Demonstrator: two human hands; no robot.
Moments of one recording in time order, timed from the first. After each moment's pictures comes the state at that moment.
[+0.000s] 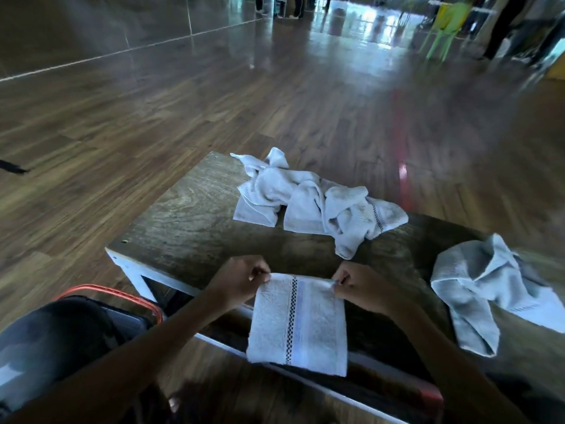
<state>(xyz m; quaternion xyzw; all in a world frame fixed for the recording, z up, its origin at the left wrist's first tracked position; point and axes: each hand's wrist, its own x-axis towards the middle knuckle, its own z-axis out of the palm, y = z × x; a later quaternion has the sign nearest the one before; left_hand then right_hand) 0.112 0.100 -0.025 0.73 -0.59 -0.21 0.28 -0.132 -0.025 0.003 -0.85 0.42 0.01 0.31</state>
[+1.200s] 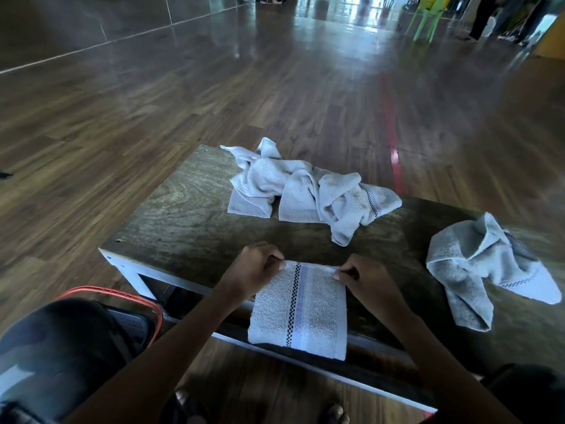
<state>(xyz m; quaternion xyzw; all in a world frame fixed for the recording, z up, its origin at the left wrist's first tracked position) 0.096 0.084 -0.031 0.67 -0.63 -0.19 0.34 -0.149 -0.002 -0.022 -0.85 0.44 -0.18 0.24</state>
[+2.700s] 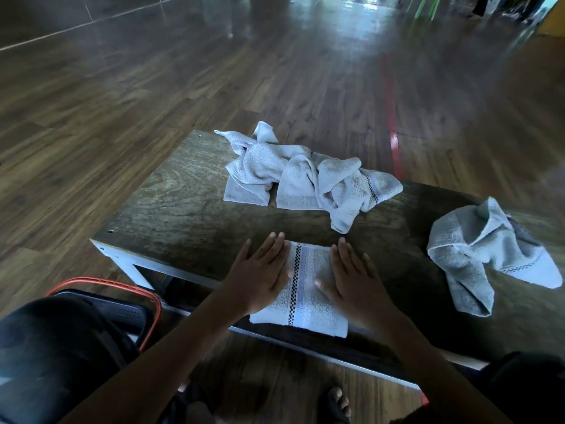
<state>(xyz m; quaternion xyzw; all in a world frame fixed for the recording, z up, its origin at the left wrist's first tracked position) 0.077 0.106 -0.049 0.67 -0.74 -0.01 0.06 -0.132 0.037 -0.024 -0.89 0.45 0.07 0.08</state>
